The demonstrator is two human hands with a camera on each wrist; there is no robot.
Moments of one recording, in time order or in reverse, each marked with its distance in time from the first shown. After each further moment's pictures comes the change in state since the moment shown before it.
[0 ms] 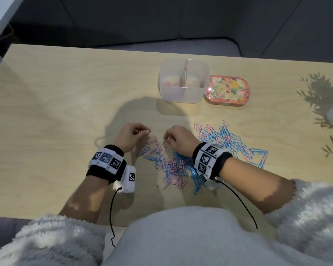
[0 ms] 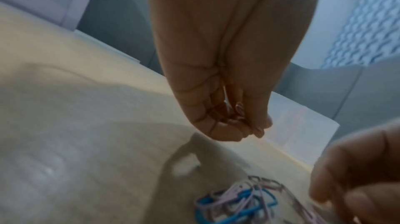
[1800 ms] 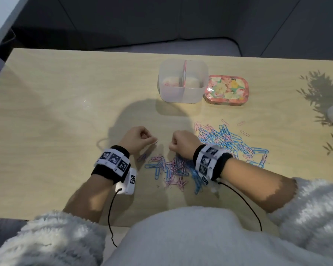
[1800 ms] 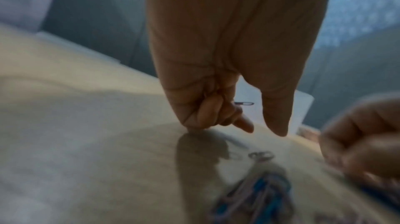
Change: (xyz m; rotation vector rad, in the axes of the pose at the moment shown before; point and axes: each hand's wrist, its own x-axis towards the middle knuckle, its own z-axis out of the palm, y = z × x) left_hand -0.002 0.008 0.010 0.068 -0.075 -0.099; right_hand -0.006 0.000 0.002 -0.096 -0.057 0.132
